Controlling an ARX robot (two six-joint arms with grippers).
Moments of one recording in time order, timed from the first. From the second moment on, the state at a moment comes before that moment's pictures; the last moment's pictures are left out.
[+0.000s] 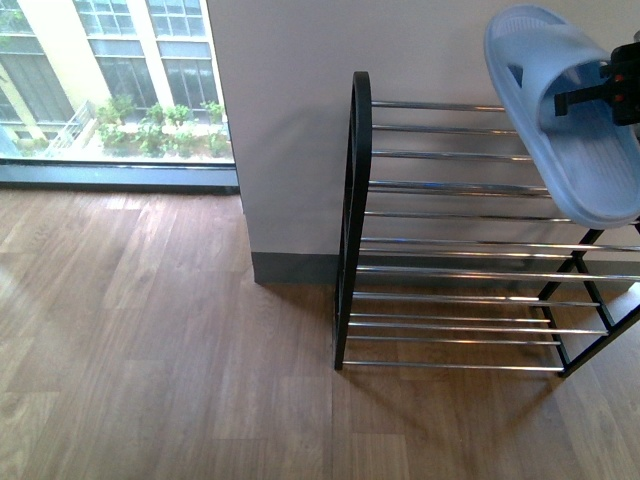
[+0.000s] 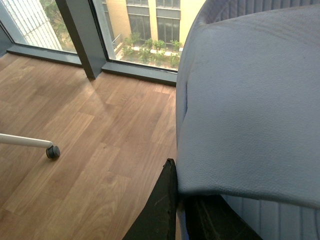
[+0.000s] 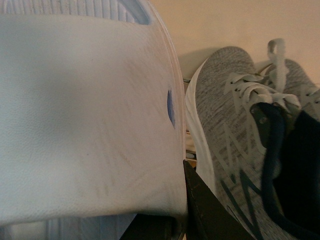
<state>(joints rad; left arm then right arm) -0.36 0.45 0.08 -0.03 -0.60 -0.21 -0.12 1.96 1.04 0.45 0.16 -0.20</state>
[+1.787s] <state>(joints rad) -0.36 0.45 0.08 -0.03 -0.60 -0.21 -0.23 1.96 1.22 0.40 -0.05 -0.46</state>
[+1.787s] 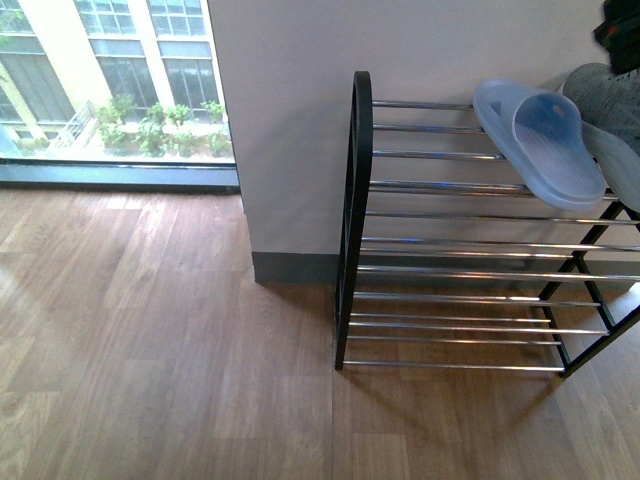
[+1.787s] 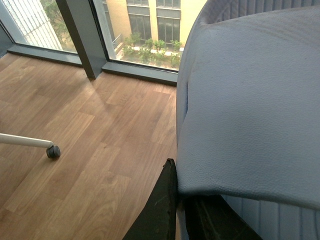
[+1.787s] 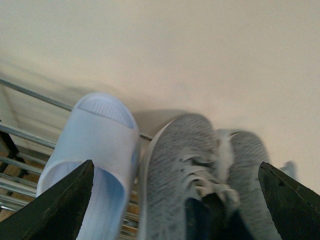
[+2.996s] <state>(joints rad) -0.36 0.45 0.08 -0.03 -0.60 -0.21 -0.36 1.35 0.75 0.50 -0.29 -0.30</state>
